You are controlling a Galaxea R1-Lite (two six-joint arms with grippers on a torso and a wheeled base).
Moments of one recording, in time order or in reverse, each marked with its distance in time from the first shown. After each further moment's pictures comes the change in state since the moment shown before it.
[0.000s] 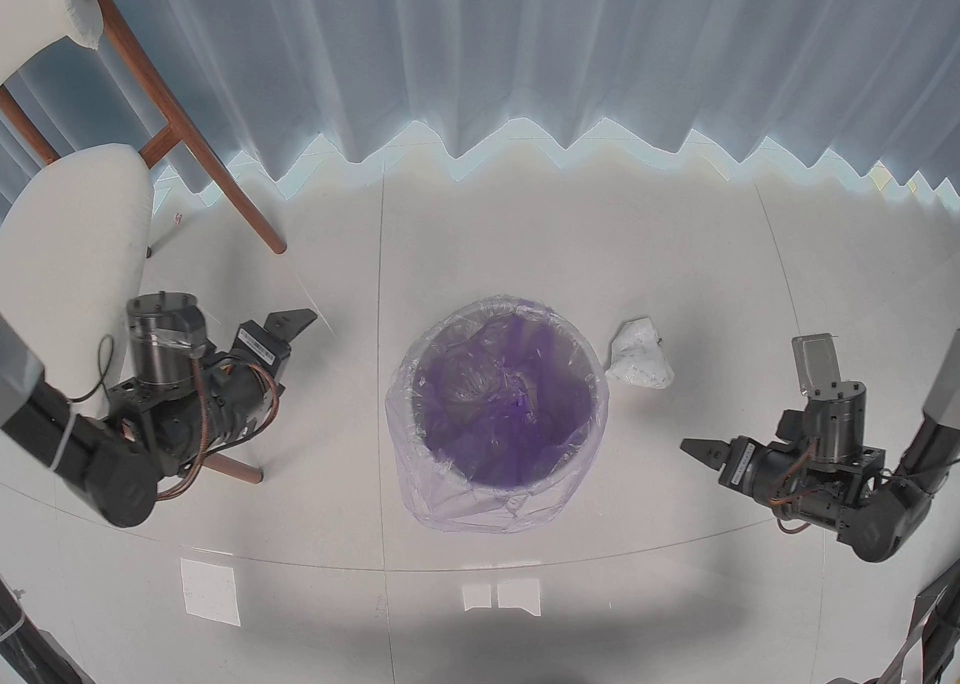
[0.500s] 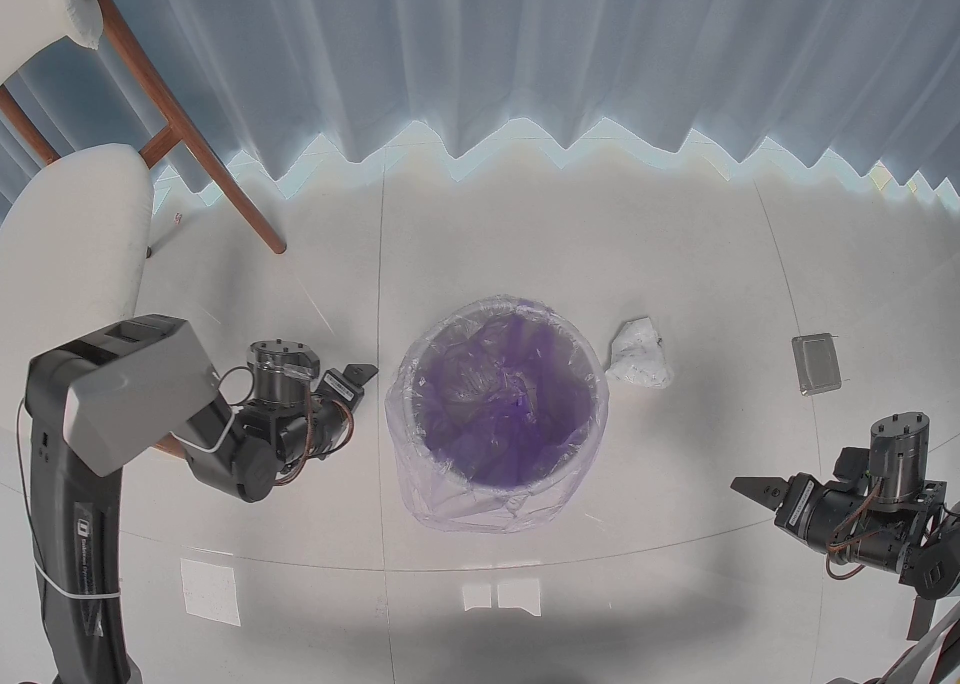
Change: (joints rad) left arm 0.014 0.555 -0.393 0.010 -0.041 -0.020; right arm -0.005 -0.317 0.215 0.161 -0.023 0.115
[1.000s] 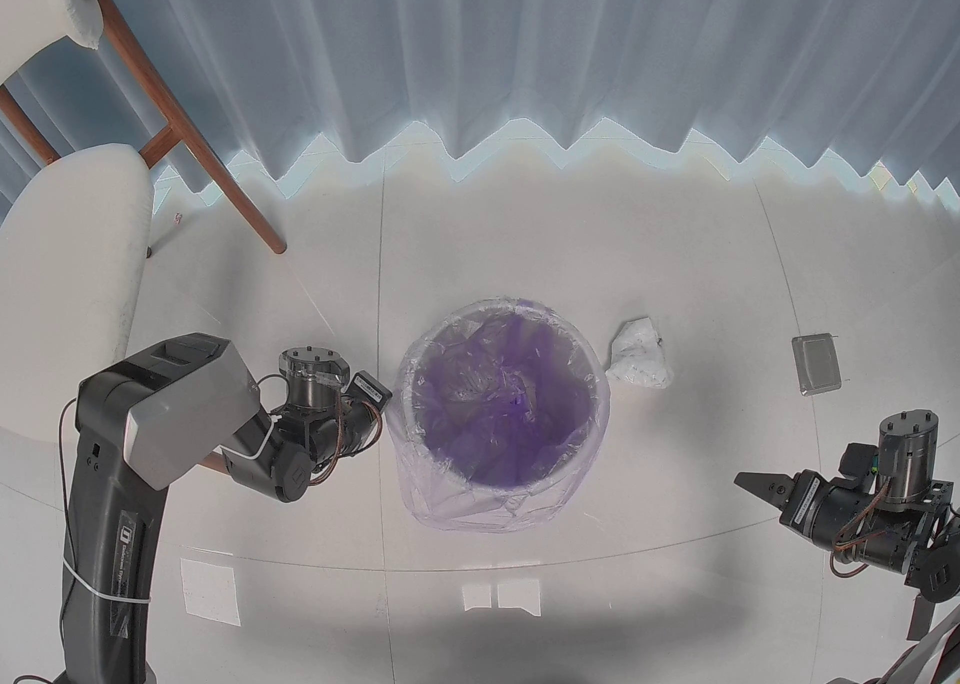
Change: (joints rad) left arm -0.028 0.151 -0.180 -0.019 -0.040 -0.001; right arm 0.006 -0.039 0.004 0.002 0.000 -0.014
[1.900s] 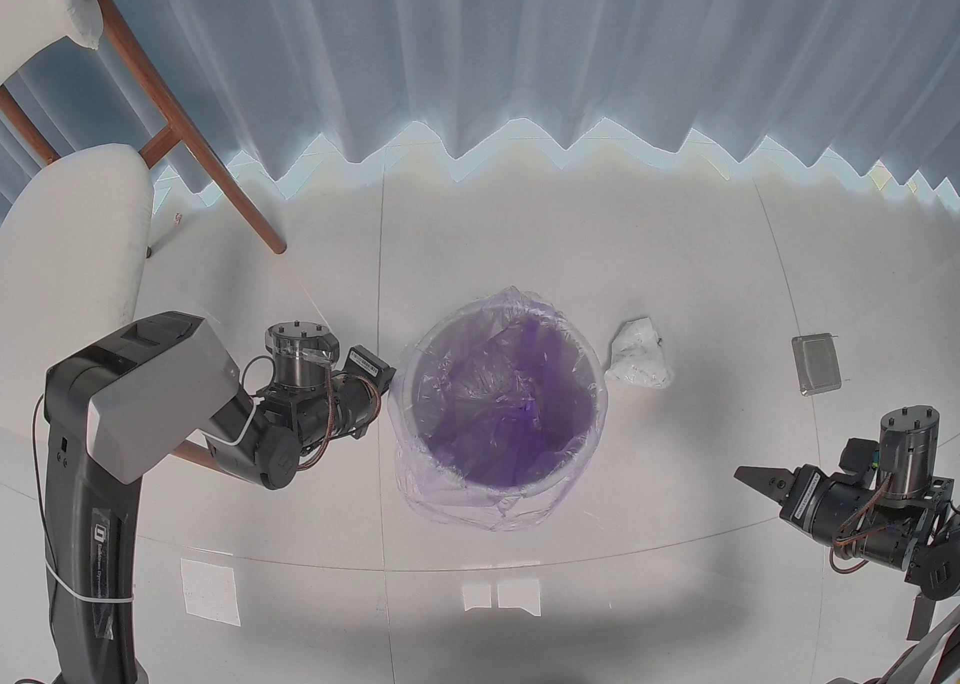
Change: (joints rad) left arm -0.007 -0.109 0.049 -0.009 -0.094 -0.114; right arm 0.000 -0.002 -0.012 -0.001 0.000 0.001
